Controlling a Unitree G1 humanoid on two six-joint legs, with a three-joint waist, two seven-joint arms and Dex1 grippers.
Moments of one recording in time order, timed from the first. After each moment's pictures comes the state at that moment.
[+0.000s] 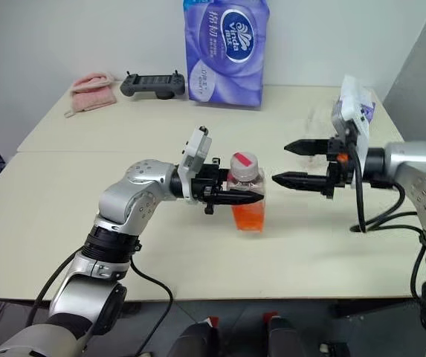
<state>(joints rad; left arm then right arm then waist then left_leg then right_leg) -0.79 0.35 -0.16 0.11 -0.49 0.47 -1.27 -0.66 -0.86 -0.12 -0.27 0.80 0.93 0.98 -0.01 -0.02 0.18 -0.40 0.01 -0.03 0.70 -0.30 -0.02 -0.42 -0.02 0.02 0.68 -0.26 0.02</state>
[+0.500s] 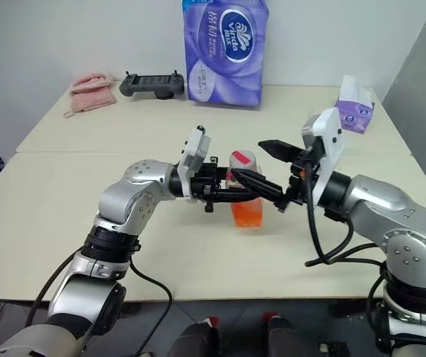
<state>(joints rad) -0.79 0.35 -0.16 0.13 -0.47 0.44 -1.25 -0.57 -0.52 -0.17 -0.63 0.98 1.04 0.35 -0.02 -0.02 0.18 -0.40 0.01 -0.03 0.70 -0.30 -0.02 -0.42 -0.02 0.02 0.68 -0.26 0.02</state>
